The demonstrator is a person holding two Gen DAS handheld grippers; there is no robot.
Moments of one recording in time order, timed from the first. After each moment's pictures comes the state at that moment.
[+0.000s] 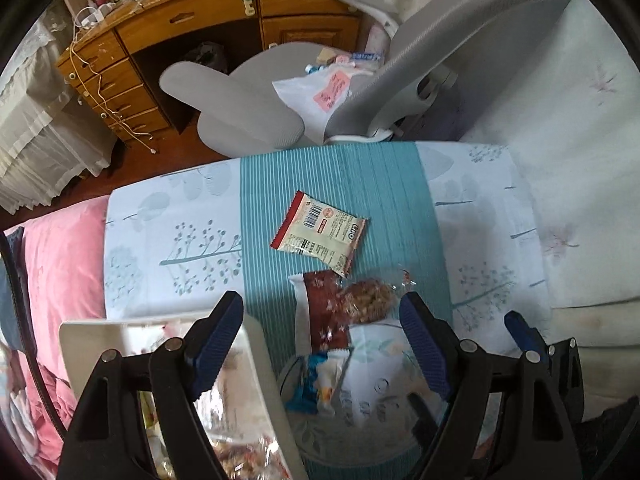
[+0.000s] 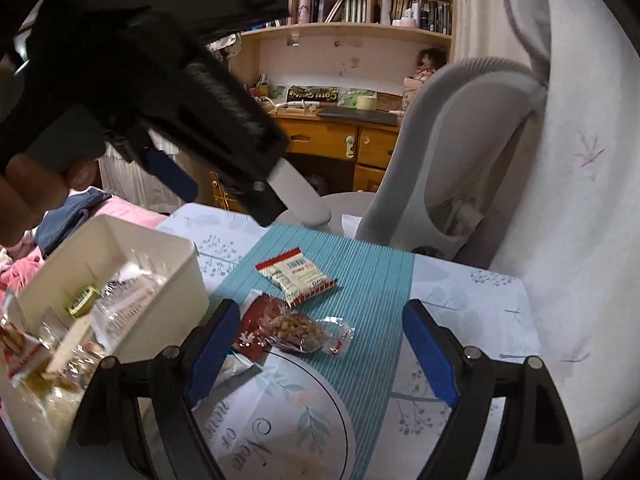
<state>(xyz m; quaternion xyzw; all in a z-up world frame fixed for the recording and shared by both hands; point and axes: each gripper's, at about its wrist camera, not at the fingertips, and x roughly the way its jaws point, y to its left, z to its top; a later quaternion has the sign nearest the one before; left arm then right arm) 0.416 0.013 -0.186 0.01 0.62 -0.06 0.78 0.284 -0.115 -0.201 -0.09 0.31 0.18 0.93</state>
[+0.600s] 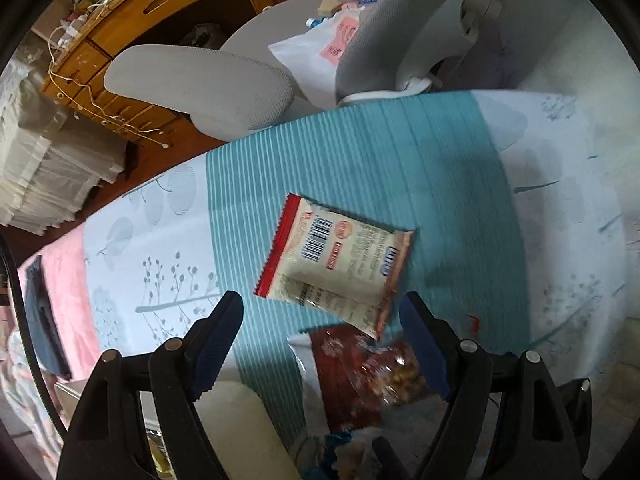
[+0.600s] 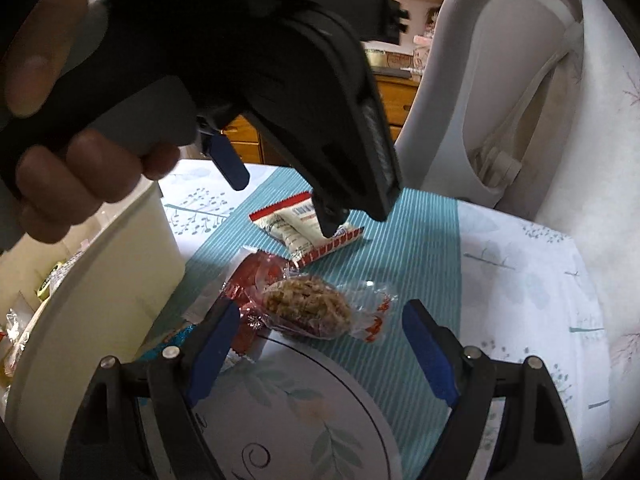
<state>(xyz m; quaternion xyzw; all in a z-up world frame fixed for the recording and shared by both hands) 0.478 -0.024 -0.288 0.11 0.66 -0.02 0.74 0.321 -0.091 -0.277 -0.07 0.37 0.19 0.91</state>
